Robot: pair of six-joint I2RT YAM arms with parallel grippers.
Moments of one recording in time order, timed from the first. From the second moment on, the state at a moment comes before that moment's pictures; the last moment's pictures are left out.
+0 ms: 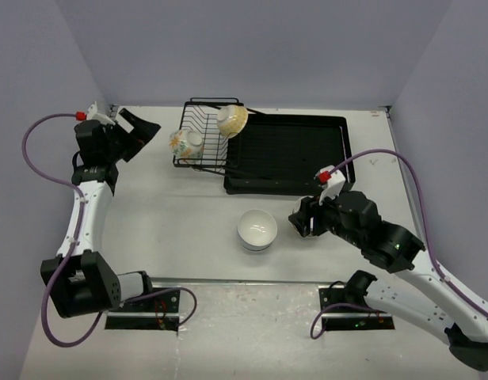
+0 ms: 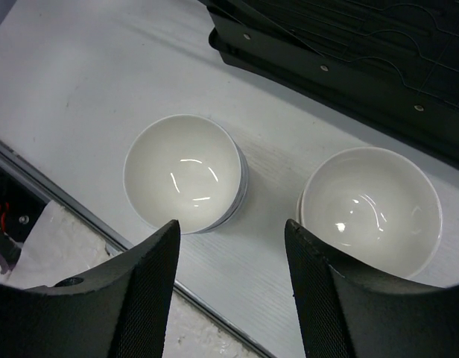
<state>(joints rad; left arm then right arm) 0.13 1.24 1.11 -0.24 0.30 -0.65 0.83 0.70 0.87 -0.66 0.14 0.35</state>
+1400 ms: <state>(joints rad) 0.28 1.69 0.74 1.11 0.85 -1.39 0.83 0.69 0.87 -0.64 0.03 0.31</state>
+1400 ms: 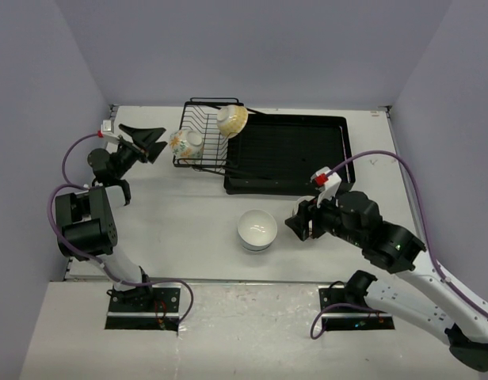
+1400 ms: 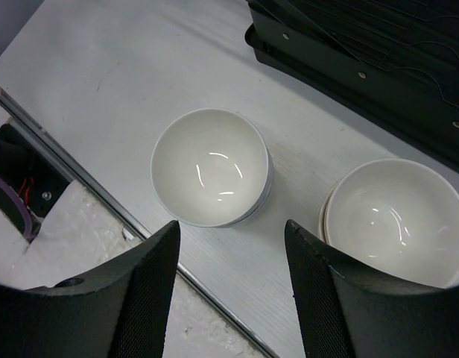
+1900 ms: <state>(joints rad) 0.27 1.82 0.77 1.23 0.87 -1.47 0.83 0.71 0.87 -0.64 0.03 0.31</state>
